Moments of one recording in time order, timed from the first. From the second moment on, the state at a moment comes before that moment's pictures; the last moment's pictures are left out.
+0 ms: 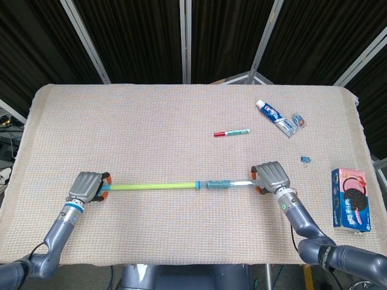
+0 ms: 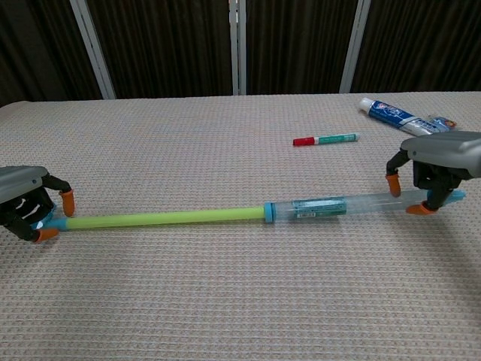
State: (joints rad) left arm -0.48 -1.52 -0.09 -1.33 1.18 0.94 0.23; right arm 0.69 -1.42 0.10 -1.44 -0.99 0.84 -0.39
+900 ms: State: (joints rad) left arm -0.50 -1.54 -0.11 -1.34 1.17 0.96 0.21; right arm 0.69 -1.40 0.10 -1.48 -1.00 0.86 -0.38
